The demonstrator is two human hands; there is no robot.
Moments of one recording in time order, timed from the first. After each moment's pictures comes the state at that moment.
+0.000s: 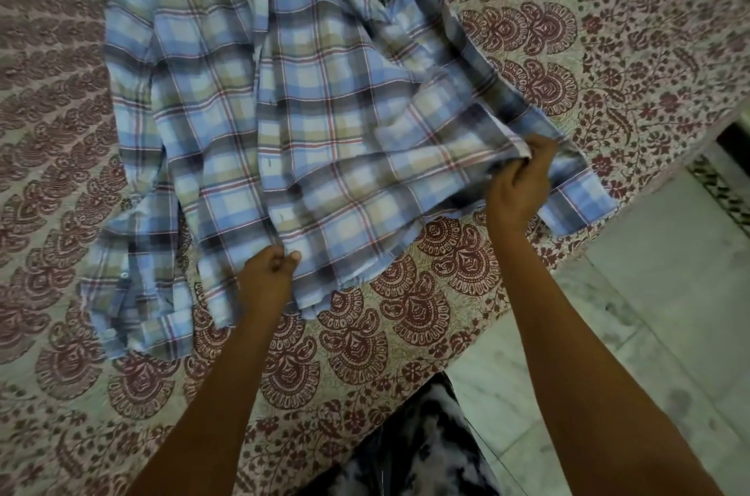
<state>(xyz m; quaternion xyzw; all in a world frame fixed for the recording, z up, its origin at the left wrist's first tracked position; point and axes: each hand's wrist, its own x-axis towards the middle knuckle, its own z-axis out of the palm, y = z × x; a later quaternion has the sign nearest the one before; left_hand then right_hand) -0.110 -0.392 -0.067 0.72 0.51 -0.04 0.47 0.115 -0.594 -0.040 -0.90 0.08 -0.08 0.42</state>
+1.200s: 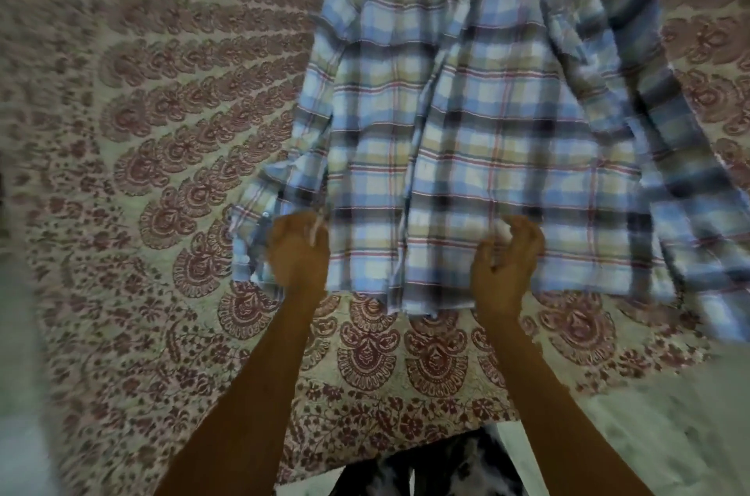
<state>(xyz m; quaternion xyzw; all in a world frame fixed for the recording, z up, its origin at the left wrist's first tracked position) -0.165 -0.322 -0.046 0.74 0.63 0.04 0.23 -0.009 -0.498 -0.056 -0.88 -0.14 0.08 0.44</state>
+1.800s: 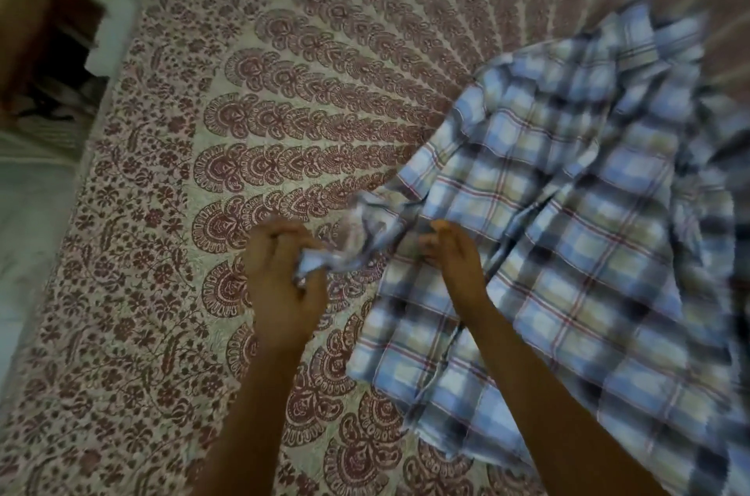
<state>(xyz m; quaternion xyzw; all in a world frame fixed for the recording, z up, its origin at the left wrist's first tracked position) -0.186 -0.258 0.025 0.73 0.54 0.38 0.18 0.005 -0.294 -0.040 -0.68 -0.20 0.51 0.48</state>
